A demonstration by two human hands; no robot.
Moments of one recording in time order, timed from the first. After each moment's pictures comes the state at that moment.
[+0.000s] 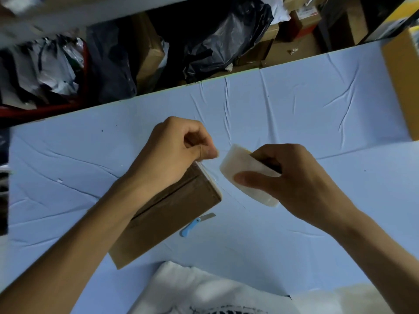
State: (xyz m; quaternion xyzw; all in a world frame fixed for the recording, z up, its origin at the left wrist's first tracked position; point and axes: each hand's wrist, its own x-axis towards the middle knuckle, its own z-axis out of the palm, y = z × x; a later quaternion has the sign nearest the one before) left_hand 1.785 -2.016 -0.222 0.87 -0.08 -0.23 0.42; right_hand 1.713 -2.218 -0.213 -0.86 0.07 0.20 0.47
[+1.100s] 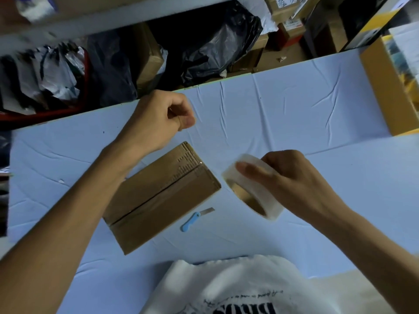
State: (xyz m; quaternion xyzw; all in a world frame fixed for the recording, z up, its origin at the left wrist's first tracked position) left_hand 1.812 -1.994 -0.215 0.90 -0.14 -0.16 0.38; right_hand 1.684 -2.211 -0.206 -0.87 0.15 0.18 0.43
